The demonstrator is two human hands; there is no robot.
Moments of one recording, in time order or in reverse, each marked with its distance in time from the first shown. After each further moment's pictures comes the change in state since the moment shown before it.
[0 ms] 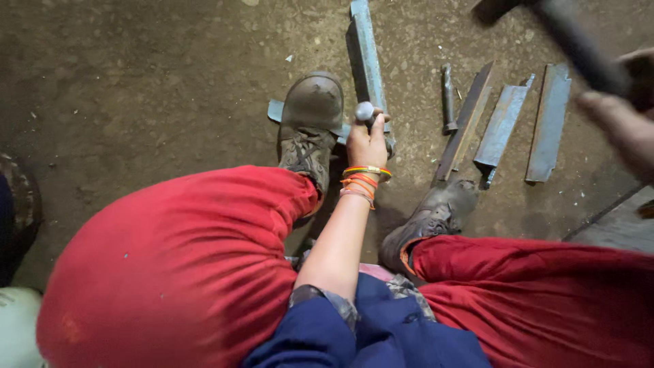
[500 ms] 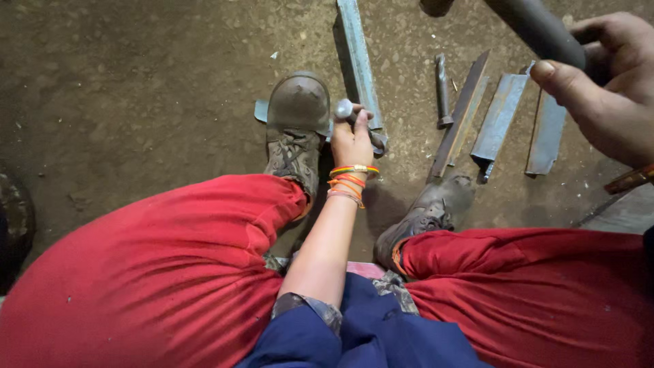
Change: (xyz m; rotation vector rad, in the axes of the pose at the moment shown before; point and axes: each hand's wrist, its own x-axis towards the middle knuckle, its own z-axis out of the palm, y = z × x) left_hand 0.006 -0.004 0.000 -0.009 0.005 -0.067; right_hand 0.027 -0.029 -0.002 -0.051 -0.051 -0.189
